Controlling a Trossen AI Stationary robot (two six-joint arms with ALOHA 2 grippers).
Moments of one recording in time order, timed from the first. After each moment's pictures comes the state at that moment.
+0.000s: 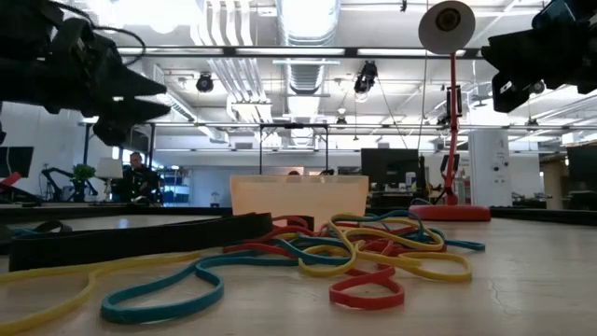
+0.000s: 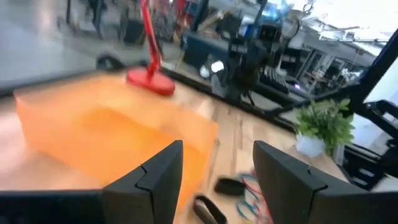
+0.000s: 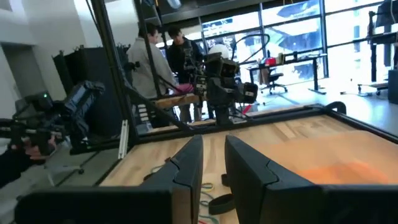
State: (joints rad) left arm -0.03 0.43 0.00 0.30 -0.21 -0.41; right arm 0.12 0.07 0.01 0.20 0.06 0.22
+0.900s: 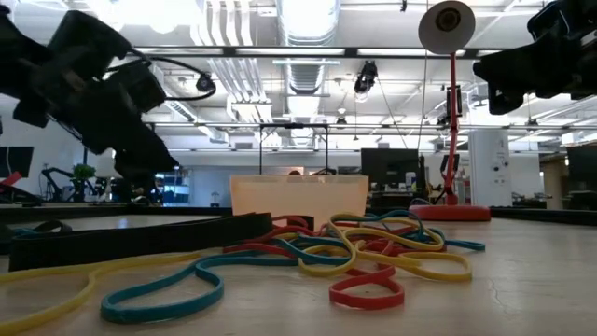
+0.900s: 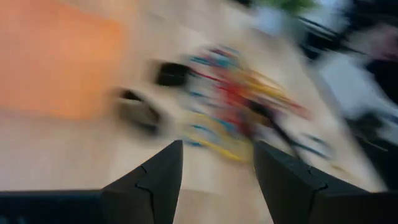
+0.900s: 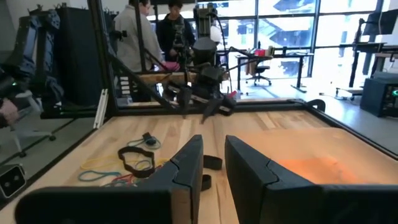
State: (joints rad) left arm -0.03 1.10 0.14 0.57 0.25 -0.39; right arm 0.12 0.18 0.01 0.22 0.08 0.08
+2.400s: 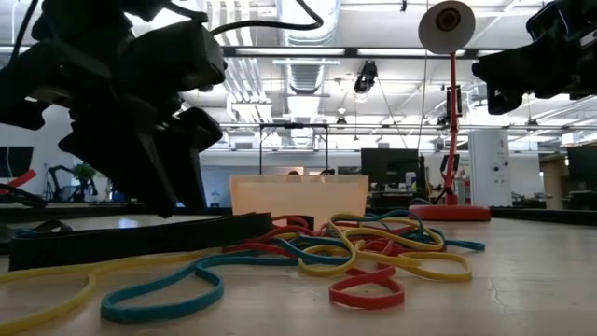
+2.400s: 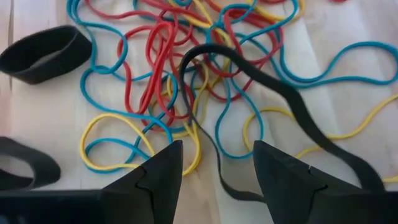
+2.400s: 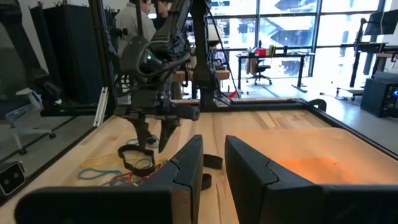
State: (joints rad) left arm -0.41 1.64 0.84 -0.14 -0.12 -0.21; right arm 0.12 0.21 0.01 0.24 0.08 0.07
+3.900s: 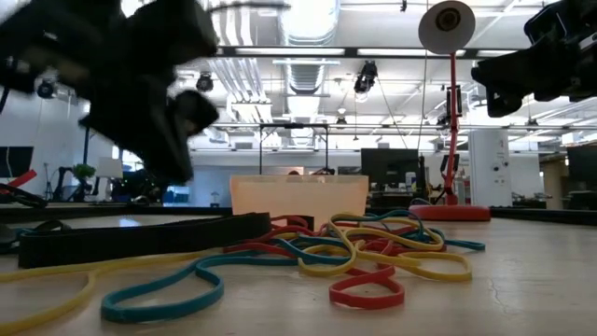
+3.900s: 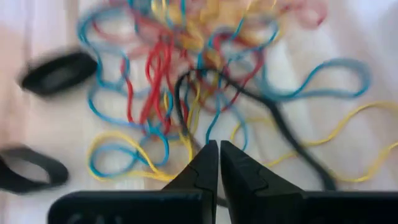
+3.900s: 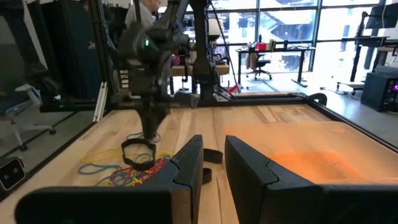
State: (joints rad) left arm -0.42 1.56 0.84 -0.14 -0.13 -0.20; right arm 0.12 0.23 0.01 0.24 0.08 0.08
